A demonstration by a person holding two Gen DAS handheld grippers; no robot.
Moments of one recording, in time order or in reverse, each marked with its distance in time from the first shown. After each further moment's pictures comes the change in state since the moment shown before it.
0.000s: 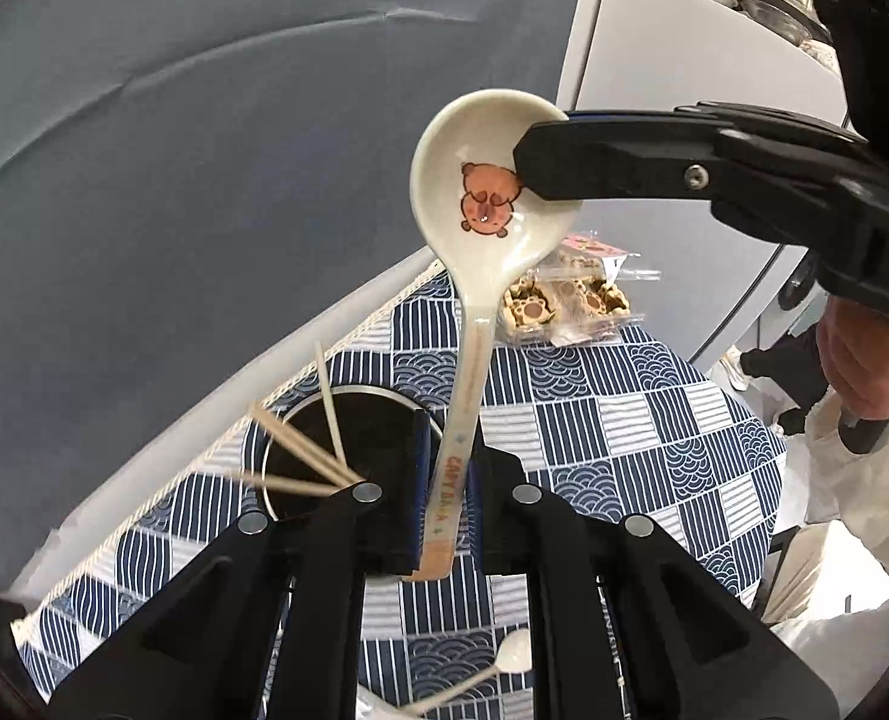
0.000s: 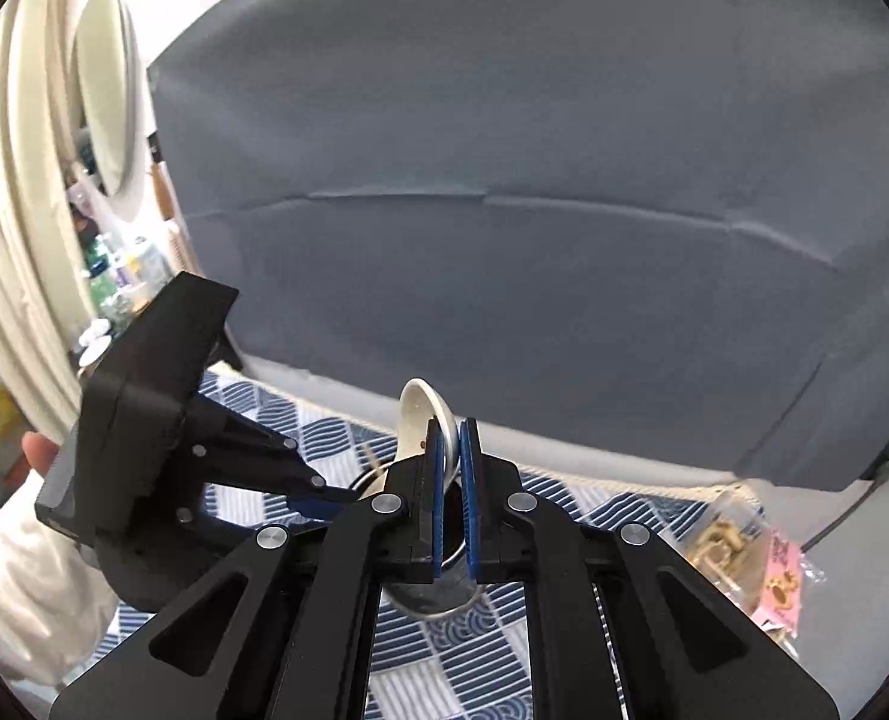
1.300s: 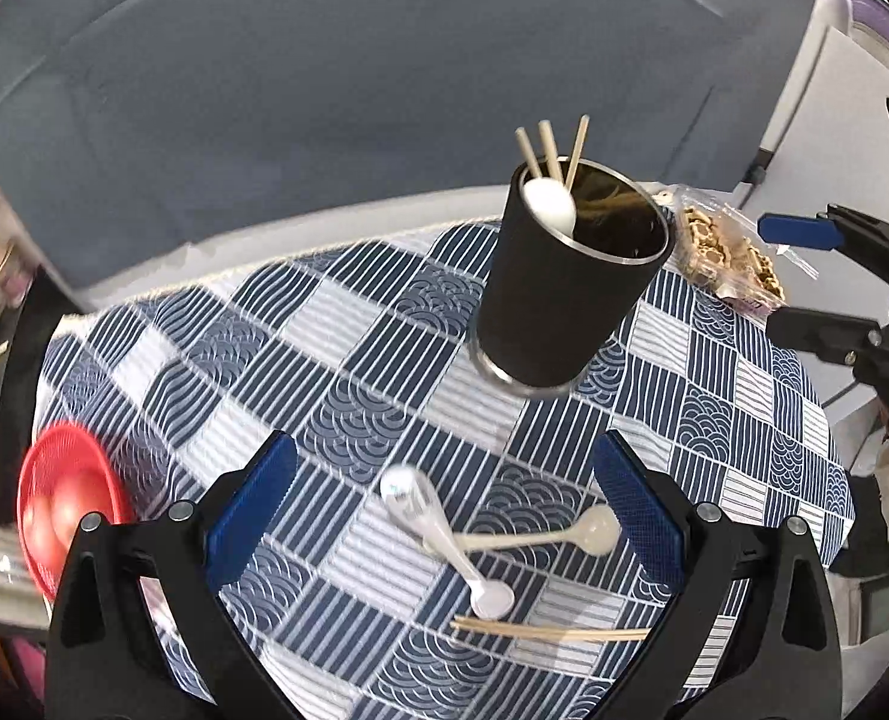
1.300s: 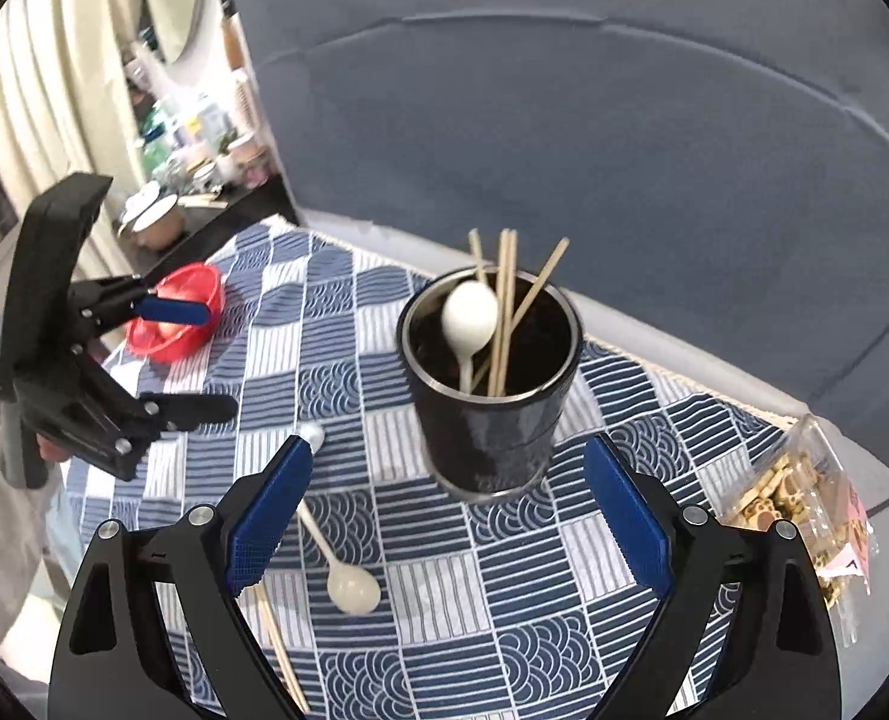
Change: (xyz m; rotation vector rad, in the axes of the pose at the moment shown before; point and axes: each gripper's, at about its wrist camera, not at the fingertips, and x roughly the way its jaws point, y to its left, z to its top) left arm -0.060 0.022 -0.152 -0.460 0.085 0.379; right arm 0.047 0.040 -0.103 -0.171 0.245 0.178
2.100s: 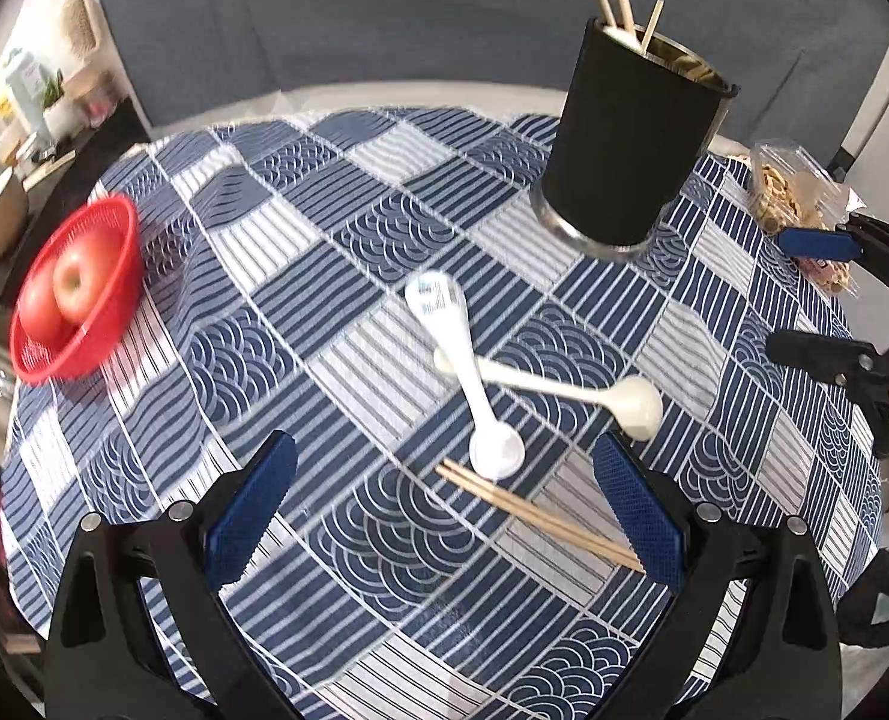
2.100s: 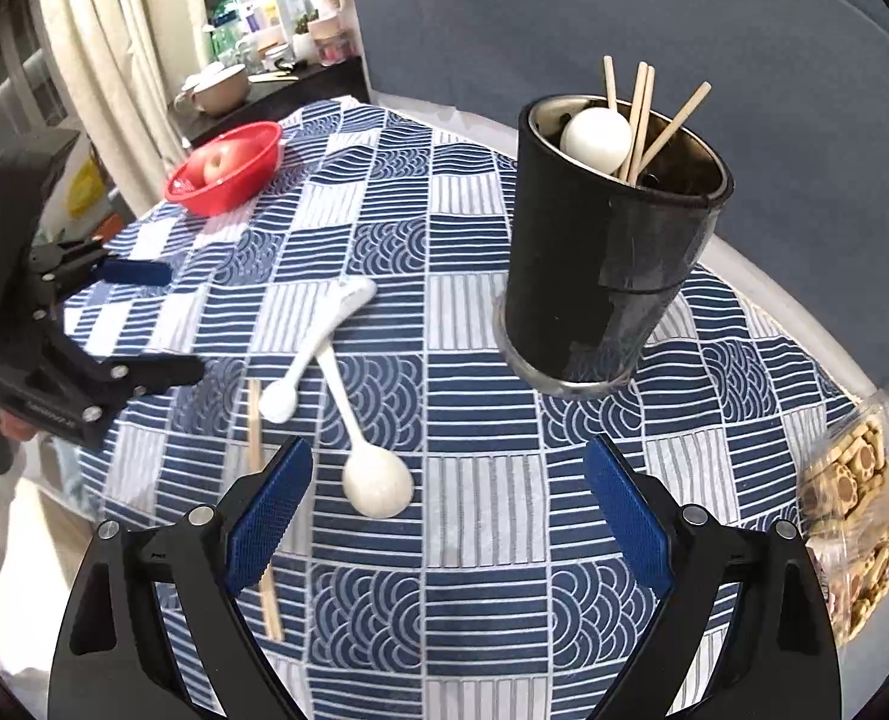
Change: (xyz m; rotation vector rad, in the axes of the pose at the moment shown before) left arm 0.017 -0.020 -0.106 -0.220 0.092 0.144; right arm 0.054 0.026 -0.071 -0.154 0.151 0.076
